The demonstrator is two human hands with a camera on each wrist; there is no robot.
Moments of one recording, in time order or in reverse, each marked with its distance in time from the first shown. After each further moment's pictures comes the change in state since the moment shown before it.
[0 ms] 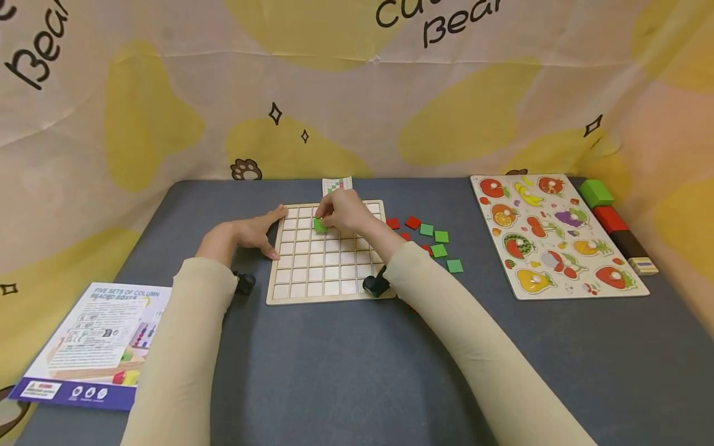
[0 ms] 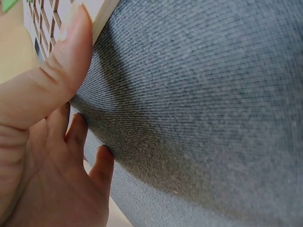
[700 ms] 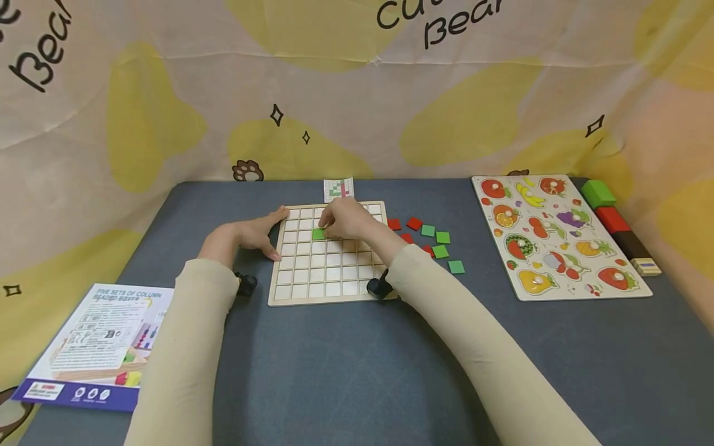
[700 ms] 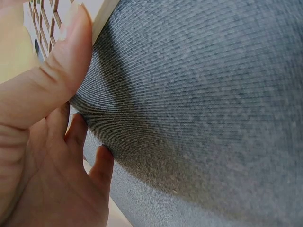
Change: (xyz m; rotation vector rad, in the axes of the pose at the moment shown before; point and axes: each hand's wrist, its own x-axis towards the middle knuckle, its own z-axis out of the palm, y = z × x) left_hand 0.000 0.002 0.001 0.032 0.015 -0.030; right_hand -0.005 0.003 0.000 -0.113 -0.127 -0.014
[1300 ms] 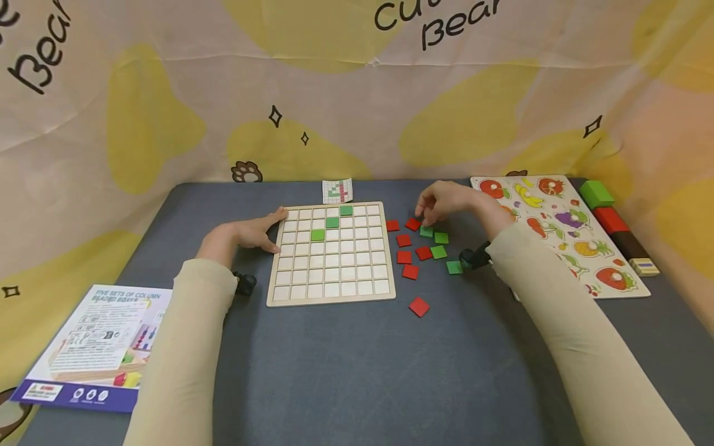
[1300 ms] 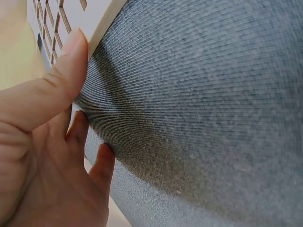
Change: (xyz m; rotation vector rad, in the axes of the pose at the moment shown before) left_hand -0.002 -0.002 -0.003 -0.091 -0.032 0.035; right_hand -0.083 0.126 -0.105 0.097 -0.220 0.176
